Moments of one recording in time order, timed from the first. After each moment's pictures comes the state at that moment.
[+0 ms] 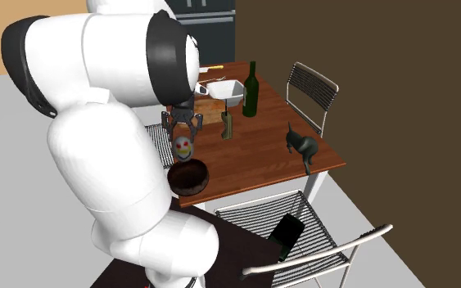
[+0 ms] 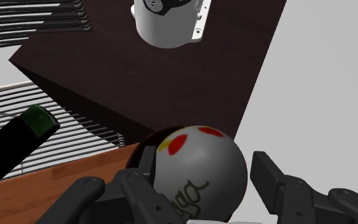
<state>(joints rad) 0.21 -0.02 0.25 -2.08 0.08 1.44 0.03</state>
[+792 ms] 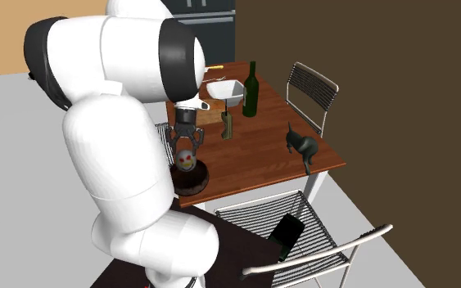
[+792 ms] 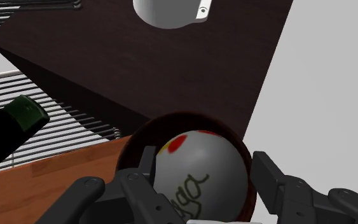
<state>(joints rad) 0.21 0.05 0.25 -2.17 0.06 1.60 0.03</state>
